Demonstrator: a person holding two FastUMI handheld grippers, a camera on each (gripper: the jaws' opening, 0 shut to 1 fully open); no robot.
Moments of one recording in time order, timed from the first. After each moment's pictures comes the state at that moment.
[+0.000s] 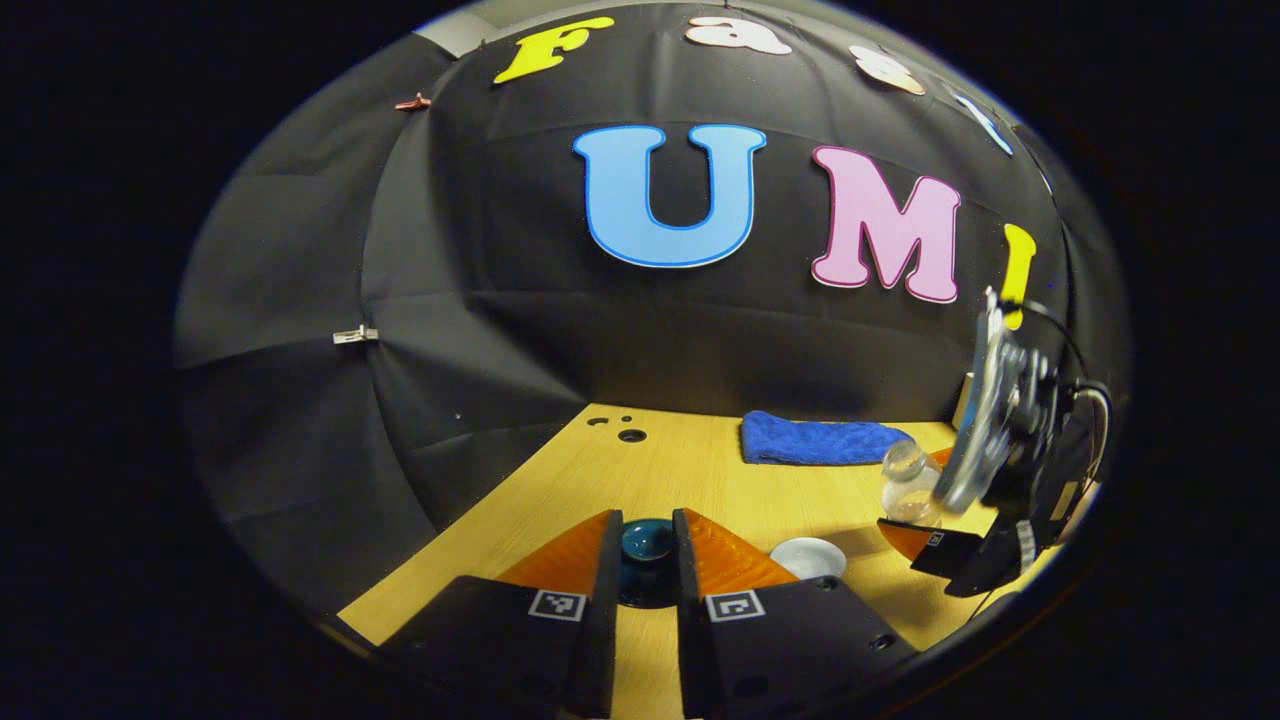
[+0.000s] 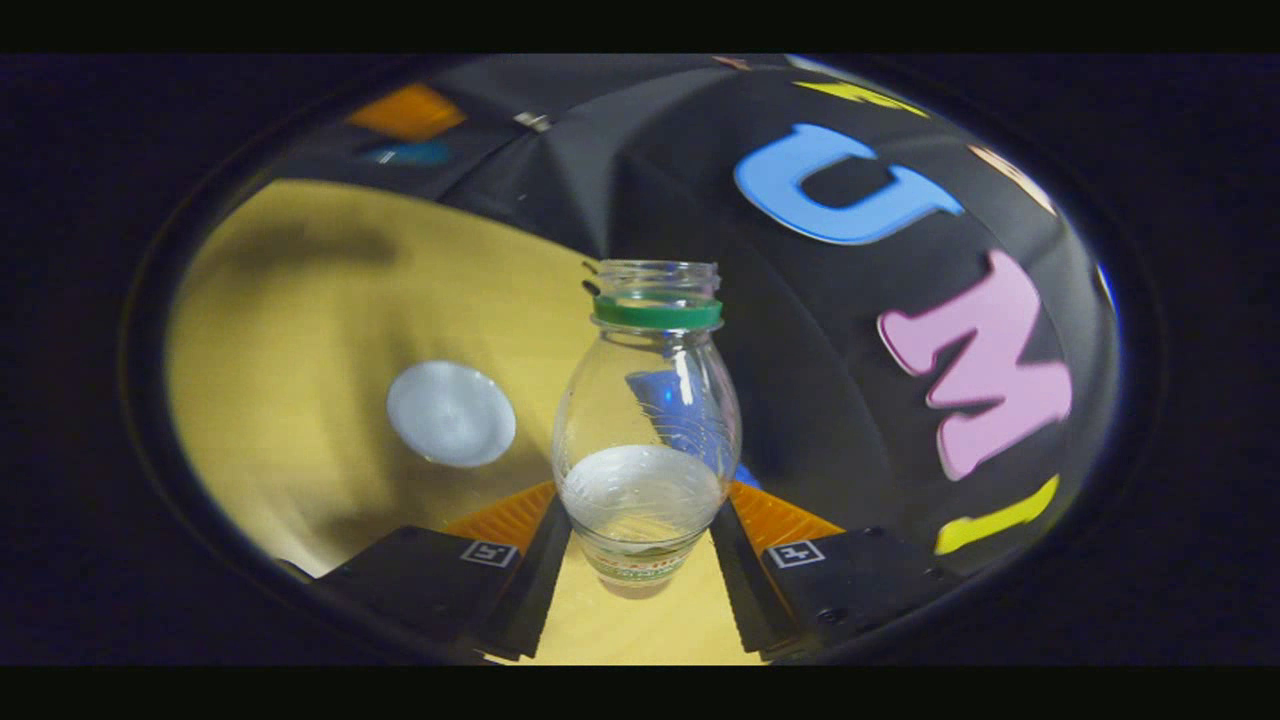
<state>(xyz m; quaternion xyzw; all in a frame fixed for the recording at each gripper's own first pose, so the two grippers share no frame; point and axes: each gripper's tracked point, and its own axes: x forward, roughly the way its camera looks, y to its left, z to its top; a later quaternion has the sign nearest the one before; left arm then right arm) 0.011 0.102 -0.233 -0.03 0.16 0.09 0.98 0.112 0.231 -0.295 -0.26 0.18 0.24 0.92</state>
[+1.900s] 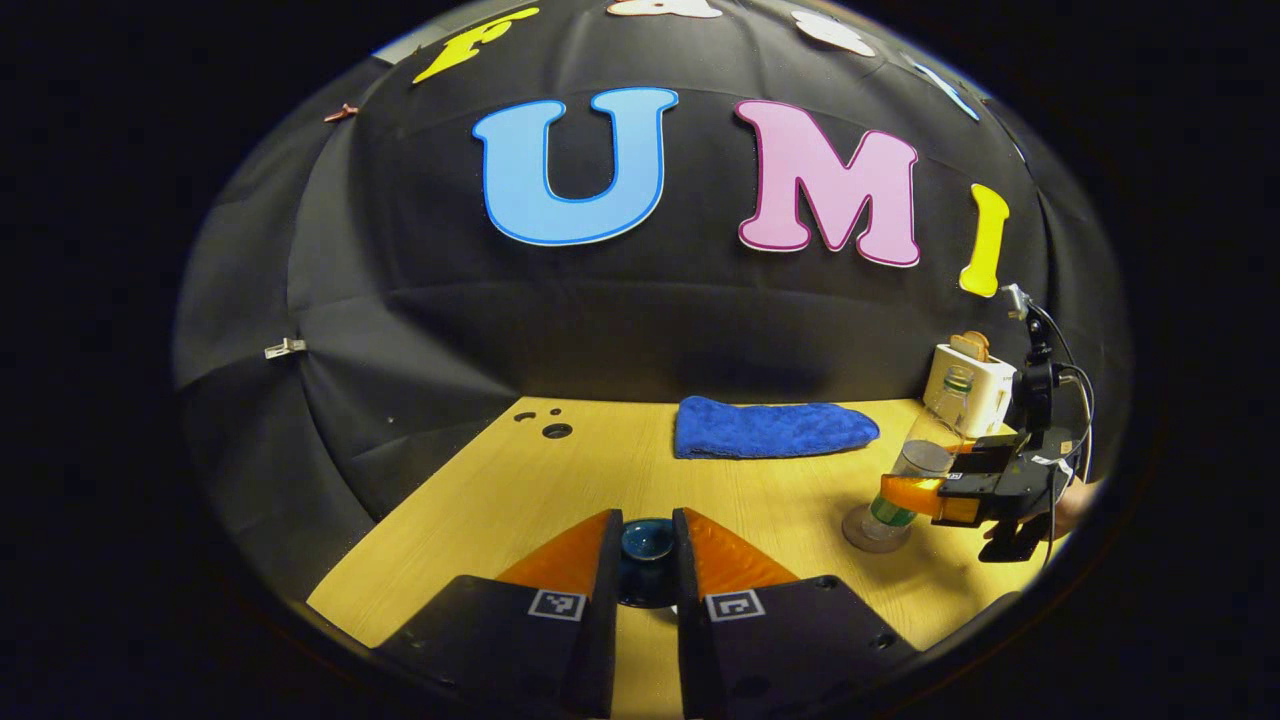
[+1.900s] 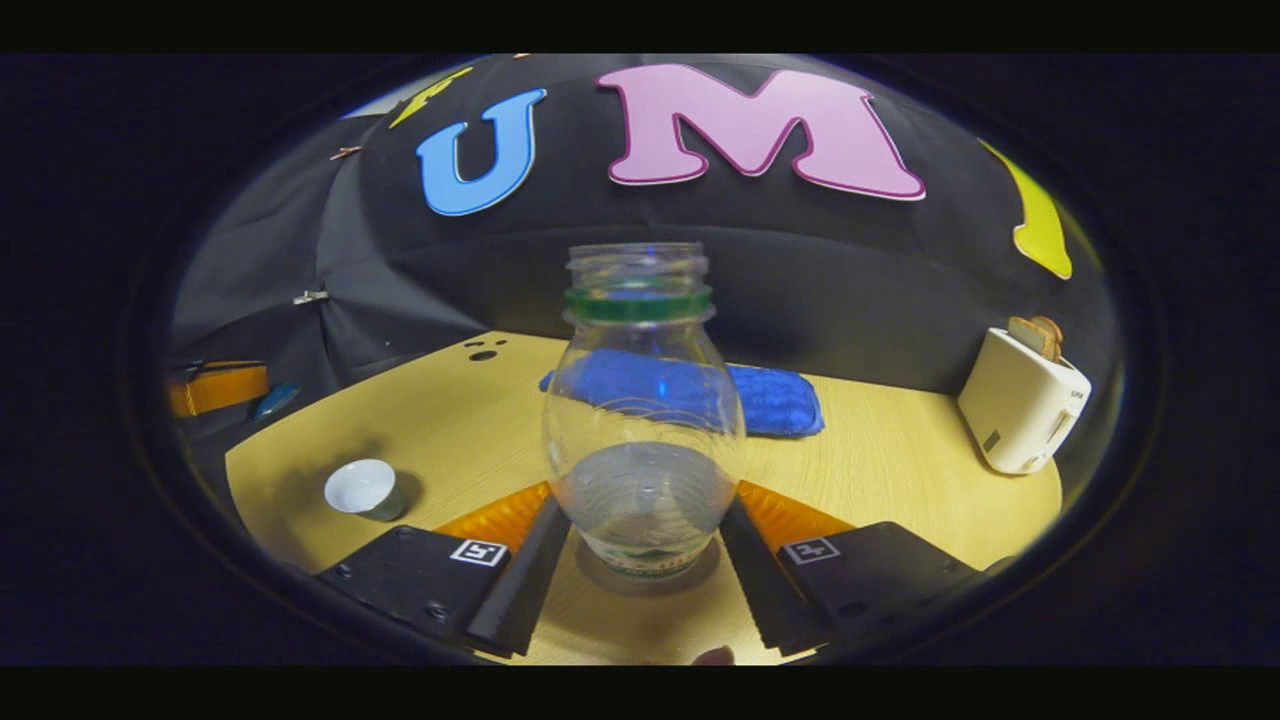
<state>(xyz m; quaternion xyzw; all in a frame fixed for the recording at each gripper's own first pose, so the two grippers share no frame) 0.078 0.011 -0.255 -0.01 0.19 0.04 0.98 0.174 0.152 -0.356 0.08 0.26 0.18 0.95</state>
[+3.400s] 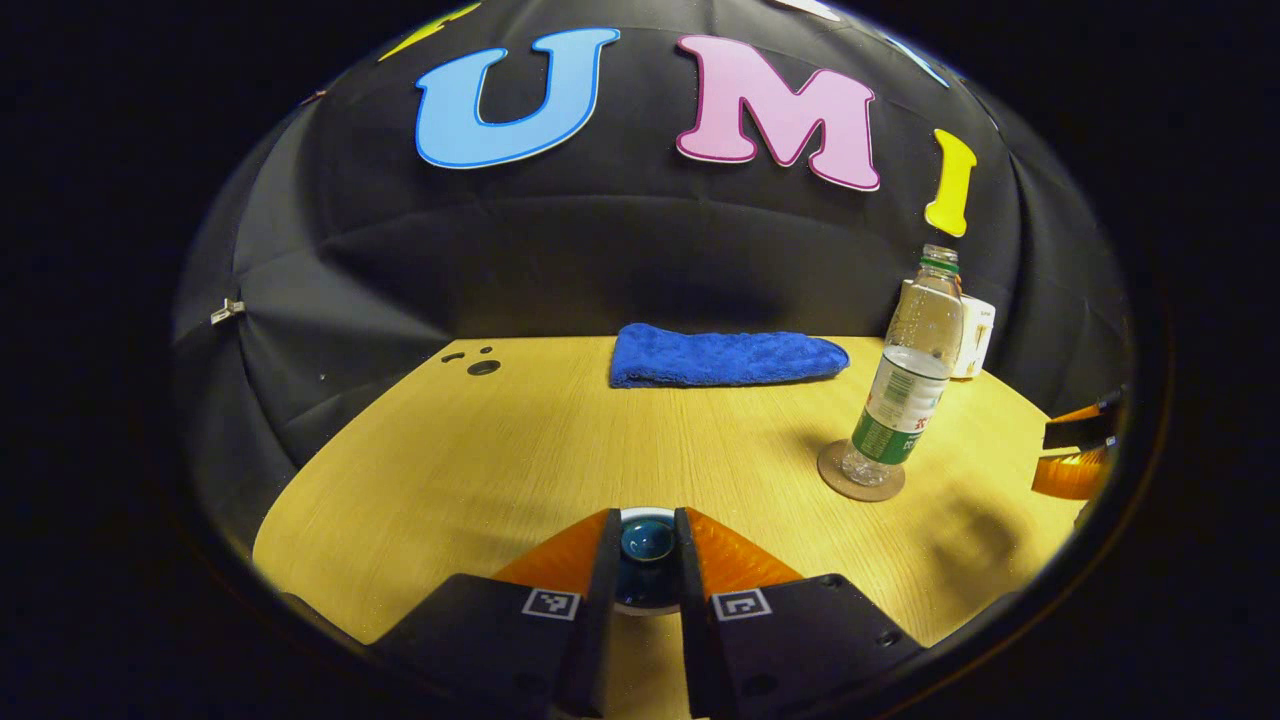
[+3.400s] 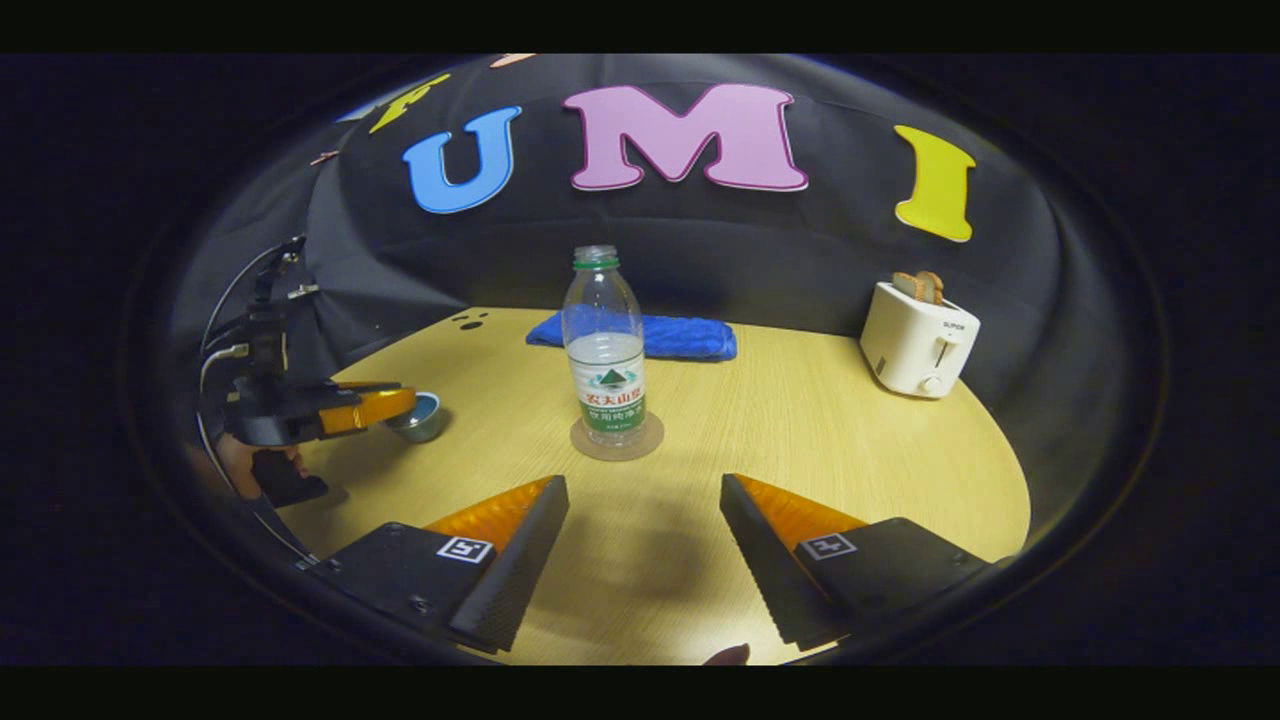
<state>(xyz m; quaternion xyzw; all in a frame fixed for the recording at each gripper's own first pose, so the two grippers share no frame) 0.096 -0.048 -0.356 -0.01 0.25 -0.02 0.97 0.025 0.080 -0.328 0.09 0.30 0.11 0.94</state>
